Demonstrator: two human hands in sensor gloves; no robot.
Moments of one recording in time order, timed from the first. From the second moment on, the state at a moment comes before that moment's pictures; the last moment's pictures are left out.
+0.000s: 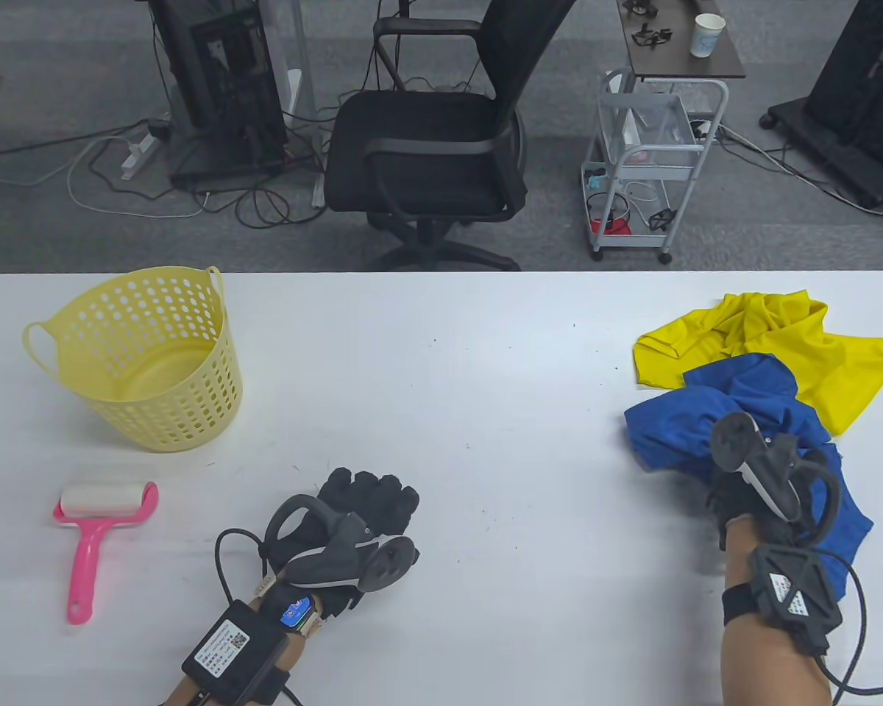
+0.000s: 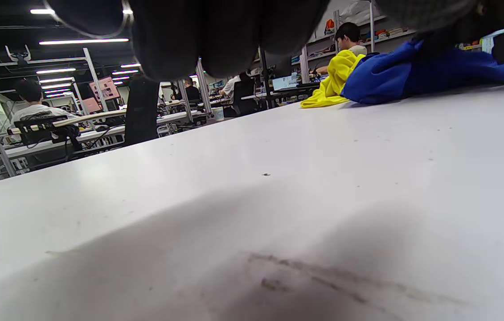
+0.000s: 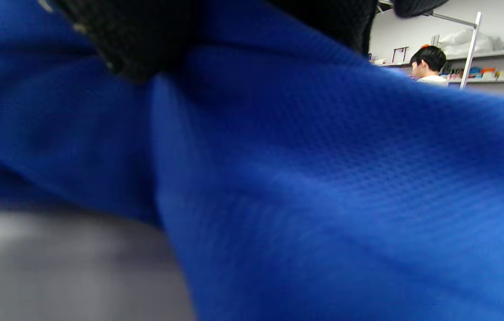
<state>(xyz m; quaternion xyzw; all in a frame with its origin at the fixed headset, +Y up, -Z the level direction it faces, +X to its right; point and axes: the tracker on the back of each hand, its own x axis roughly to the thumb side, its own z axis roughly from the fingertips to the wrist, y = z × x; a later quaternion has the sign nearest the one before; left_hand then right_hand) -0.127 -0.707 -0.266 0.00 -0.31 -0.12 0.94 0.338 -0.695 -0.346 -0.17 -0.09 0.98 0.06</state>
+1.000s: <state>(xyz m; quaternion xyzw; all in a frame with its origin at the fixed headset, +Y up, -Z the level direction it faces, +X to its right) -0.144 -0.683 -0.331 -0.06 -0.16 0.24 0.95 0.211 -0.690 -0.336 0.05 0.02 0.93 0.37</state>
